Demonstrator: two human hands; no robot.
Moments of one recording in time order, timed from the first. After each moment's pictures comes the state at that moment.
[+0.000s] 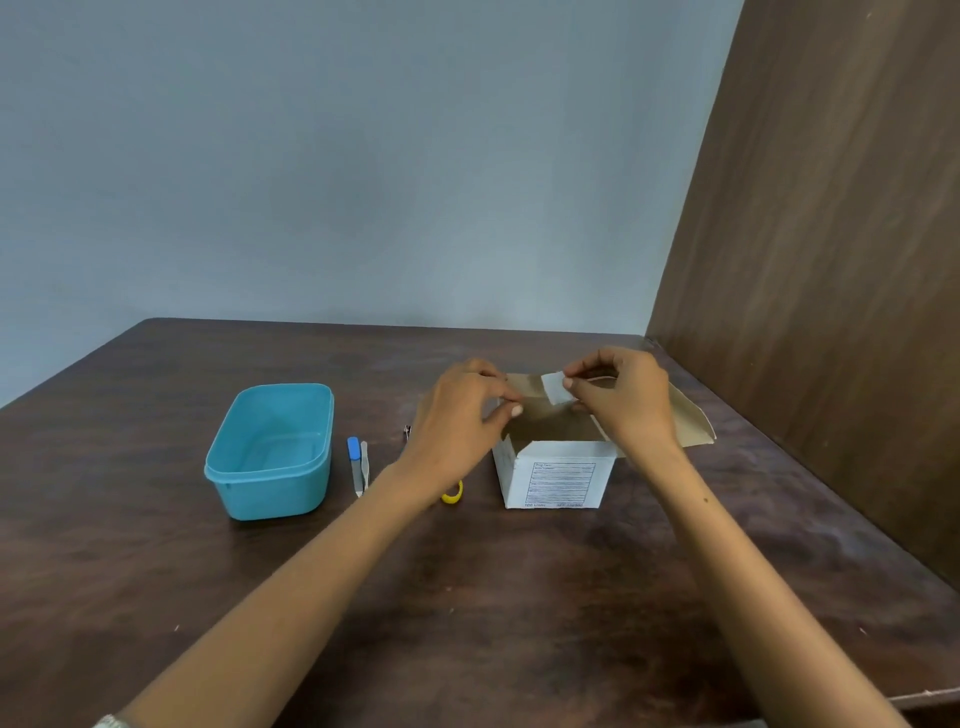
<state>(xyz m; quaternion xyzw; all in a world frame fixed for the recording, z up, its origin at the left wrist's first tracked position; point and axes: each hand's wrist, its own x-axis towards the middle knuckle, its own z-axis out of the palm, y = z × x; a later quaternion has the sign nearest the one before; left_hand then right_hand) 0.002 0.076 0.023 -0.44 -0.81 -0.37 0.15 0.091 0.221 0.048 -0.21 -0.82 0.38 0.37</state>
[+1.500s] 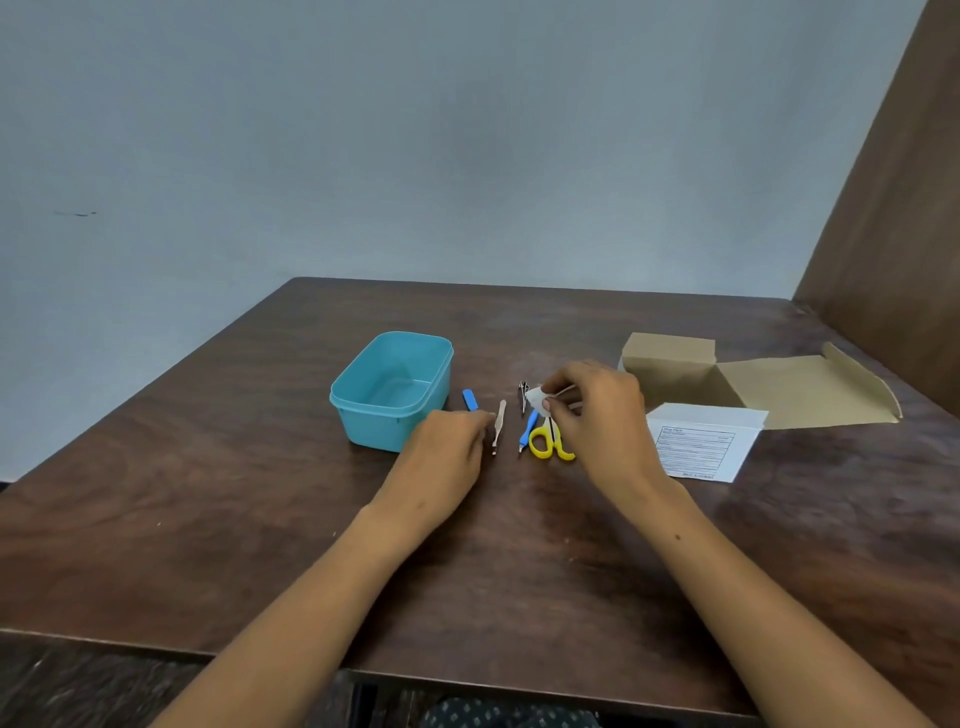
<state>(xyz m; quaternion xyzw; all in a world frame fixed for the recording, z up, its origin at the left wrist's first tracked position) 0.005 -0.039 -0.026 -0.33 -0.89 -0.29 0.12 0.045 0.123 -0.013 -0.05 -0.90 0.27 0.34</state>
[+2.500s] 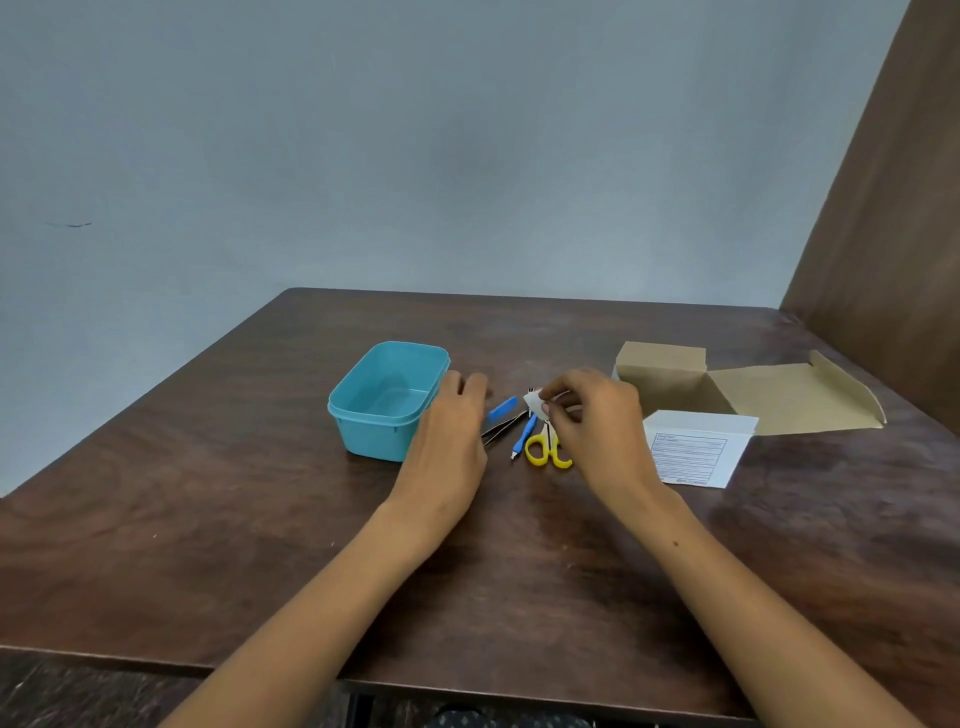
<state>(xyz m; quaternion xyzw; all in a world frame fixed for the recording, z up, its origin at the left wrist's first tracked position) 0.011 -0.028 -0.011 -0.30 -0.88 -0.31 0.20 0.052 0.119 -0.008 -0.06 -0.89 0.29 0.35</state>
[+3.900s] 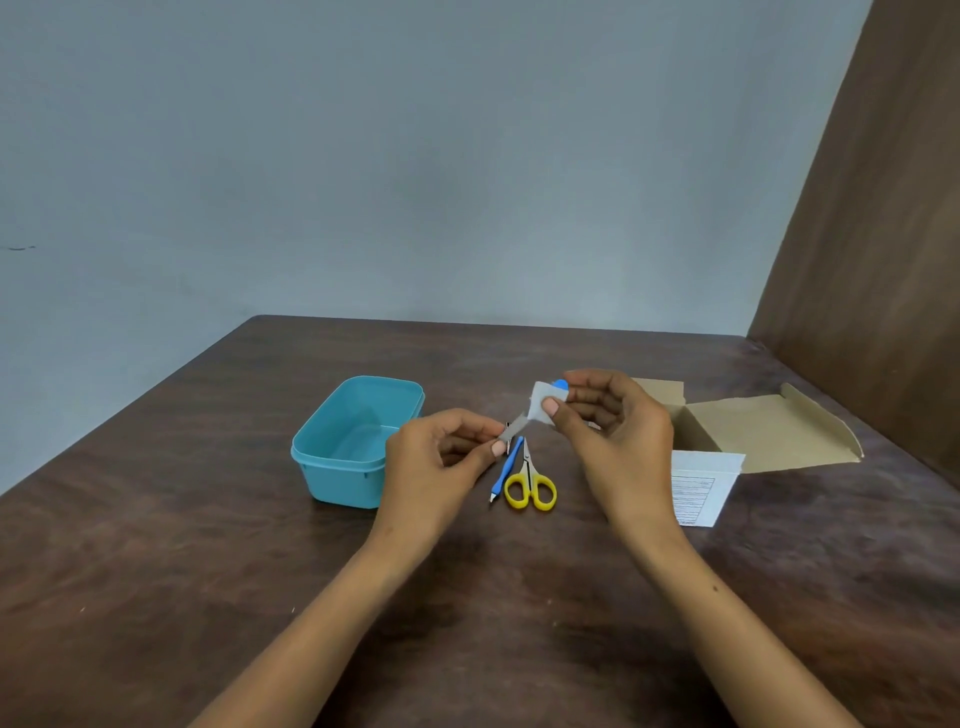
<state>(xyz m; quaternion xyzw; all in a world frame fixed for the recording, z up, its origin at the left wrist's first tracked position) 0.006 -0.020 -0.001 -0.25 -0.76 -0.60 0.05 0.065 0.120 0.016 -0.09 -0.70 0.57 0.42</state>
